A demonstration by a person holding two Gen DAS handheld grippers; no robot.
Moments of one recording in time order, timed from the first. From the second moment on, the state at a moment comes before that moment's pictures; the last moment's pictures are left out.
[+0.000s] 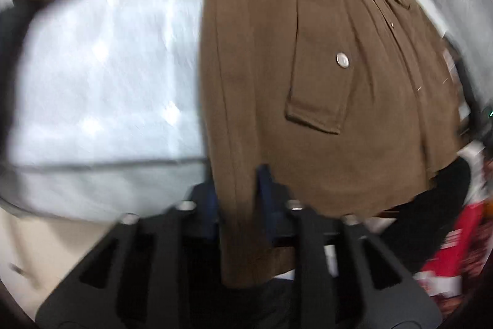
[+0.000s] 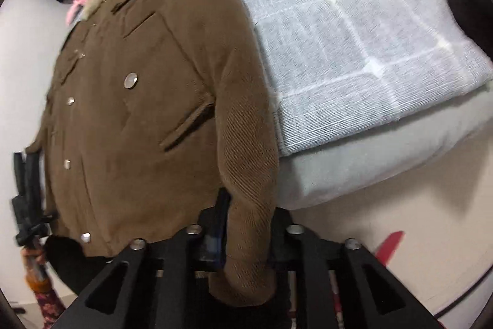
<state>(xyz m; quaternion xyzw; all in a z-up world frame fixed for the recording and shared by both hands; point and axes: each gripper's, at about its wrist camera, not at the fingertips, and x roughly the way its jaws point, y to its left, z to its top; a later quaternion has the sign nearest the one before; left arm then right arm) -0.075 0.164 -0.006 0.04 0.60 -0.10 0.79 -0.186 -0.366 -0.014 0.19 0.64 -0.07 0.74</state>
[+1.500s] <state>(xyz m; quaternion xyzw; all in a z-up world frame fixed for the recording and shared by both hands) 0.085 0.296 -0.015 -0.18 0.48 0.13 0.85 -0.021 -0.293 -0.006 0.19 0.44 -0.13 0.87</state>
